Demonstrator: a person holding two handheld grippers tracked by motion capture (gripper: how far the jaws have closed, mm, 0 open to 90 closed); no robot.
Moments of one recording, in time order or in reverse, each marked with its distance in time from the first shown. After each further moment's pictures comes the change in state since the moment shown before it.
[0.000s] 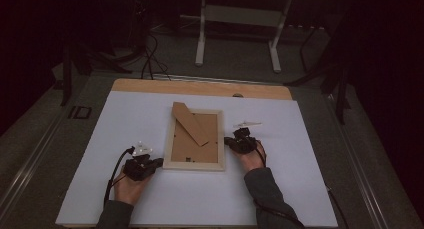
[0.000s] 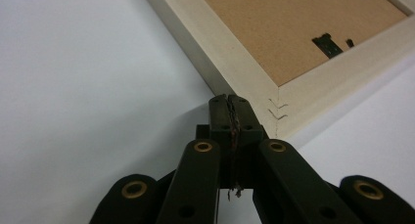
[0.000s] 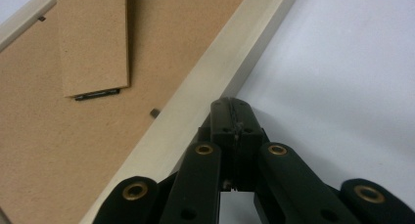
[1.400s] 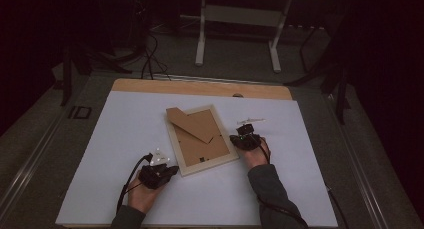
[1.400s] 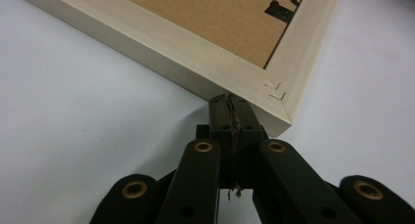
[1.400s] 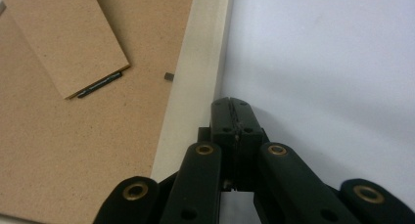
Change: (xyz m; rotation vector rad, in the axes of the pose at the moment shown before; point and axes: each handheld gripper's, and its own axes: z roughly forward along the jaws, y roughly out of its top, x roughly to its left) left arm -0.046 0.001 0.013 0.009 -0.071 0.097; right arm -0.012 0.008 -0.005 0.051 -0.072 0.007
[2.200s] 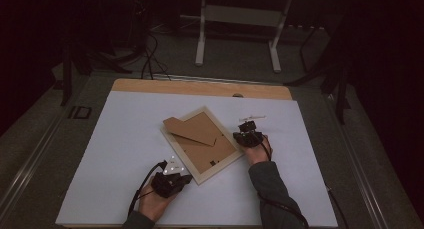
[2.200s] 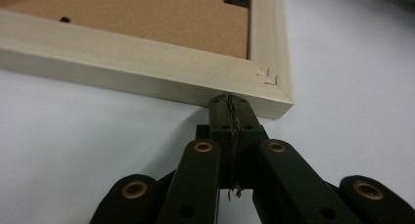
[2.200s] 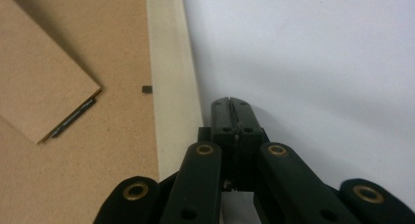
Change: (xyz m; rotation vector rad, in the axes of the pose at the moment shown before) left arm -0.038 0.002 0.012 0.004 -0.101 0.067; right arm -0.009 0.006 0.001 0.008 -0.057 0.019
